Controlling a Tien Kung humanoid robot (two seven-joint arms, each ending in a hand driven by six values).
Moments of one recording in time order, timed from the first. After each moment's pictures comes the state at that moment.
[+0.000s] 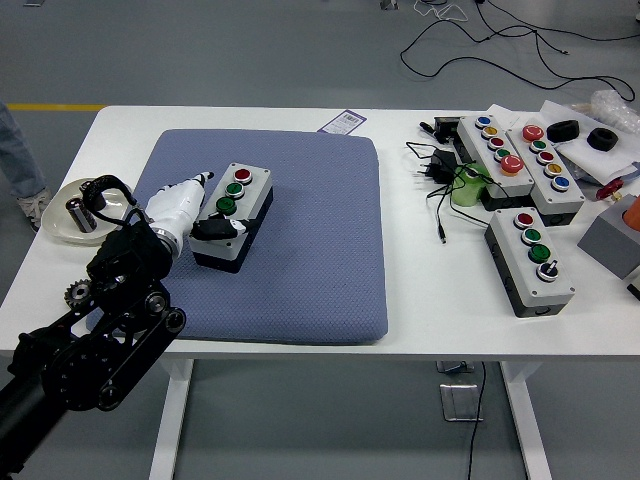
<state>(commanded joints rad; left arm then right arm) -0.53 0.11 -1.03 -1.24 2.09 0.00 0.65 0.14 -0.04 1.51 0.18 -2.13 -0.17 -0.27</state>
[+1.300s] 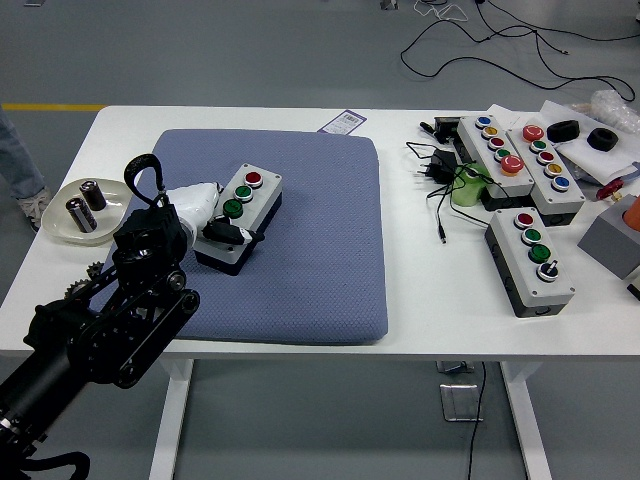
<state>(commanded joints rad) -0.63 0.06 -1.03 -1.12 2.18 -0.25 0.65 0.14 -0.04 1.51 0.18 -2.13 -0.17 -0.27</state>
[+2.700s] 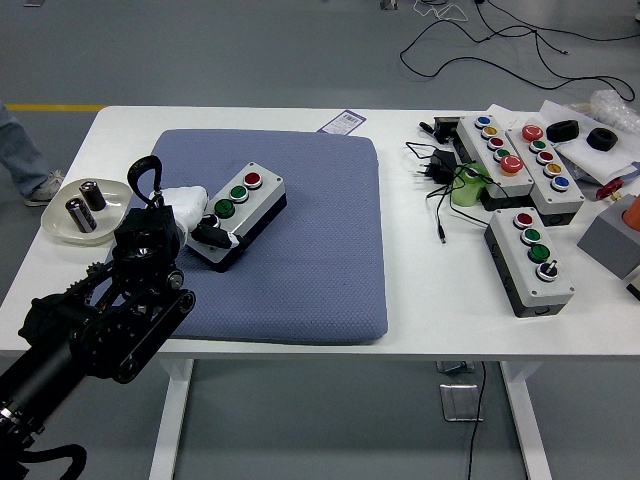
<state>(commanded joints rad) -0.65 0.08 -1.01 -1.04 2.27 -0.25 0.65 0.14 -0.04 1.53 0.18 -2.14 -0.17 -0.27</state>
